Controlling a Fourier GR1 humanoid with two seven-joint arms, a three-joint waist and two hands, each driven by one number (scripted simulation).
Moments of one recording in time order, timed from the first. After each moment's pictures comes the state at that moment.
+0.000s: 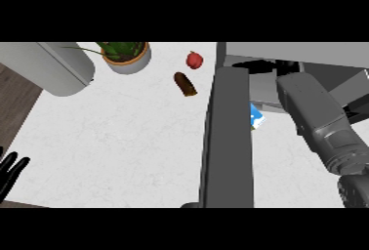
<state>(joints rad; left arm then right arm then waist) 0.36 0.14 0.35 -2.10 0.54 -0.64 0.09 -1.17 -0.25 -0.29 -0.08 0.24 -0.40 -0.62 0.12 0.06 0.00</state>
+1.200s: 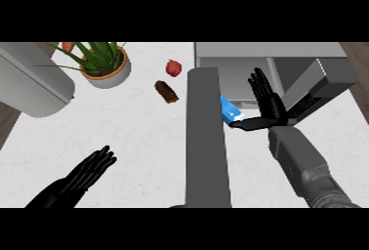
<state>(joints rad) 0.27 0.02 0.07 -1.89 0.16 -0.80 -0.03 -0.83 -0.14 -0.38 -0.15 0.10 0.20 -0.87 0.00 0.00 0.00</state>
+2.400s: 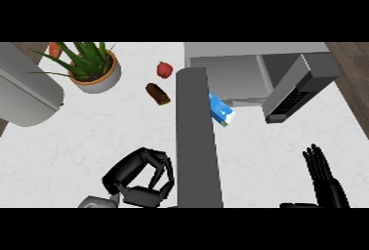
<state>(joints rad) -0.05 0.00 -0.22 -1.45 -0.25 -0.52 -0.26 -0.03 -0.22 -0.25 -0.75 0.02 0.30 -0.90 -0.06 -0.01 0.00</state>
